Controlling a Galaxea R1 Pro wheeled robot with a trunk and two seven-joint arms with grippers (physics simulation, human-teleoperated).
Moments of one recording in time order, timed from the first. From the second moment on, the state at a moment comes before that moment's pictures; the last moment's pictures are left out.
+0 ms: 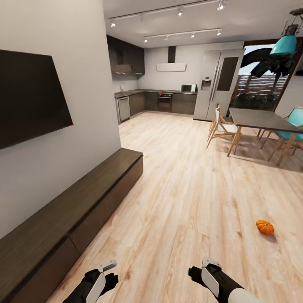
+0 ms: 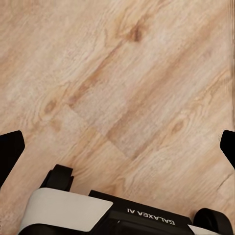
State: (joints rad) left arm -0.41 -0.09 0.02 -0.56 0.36 0.49 0.31; right arm -0.58 0.01 0.22 -0.26 -0.56 0.31 -0.23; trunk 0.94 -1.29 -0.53
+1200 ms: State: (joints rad) left arm -0.41 -0.09 0.02 -0.56 0.36 0.48 0.30; right arm -0.56 0.01 0.22 -0.26 -0.56 0.24 -0.23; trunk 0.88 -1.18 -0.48
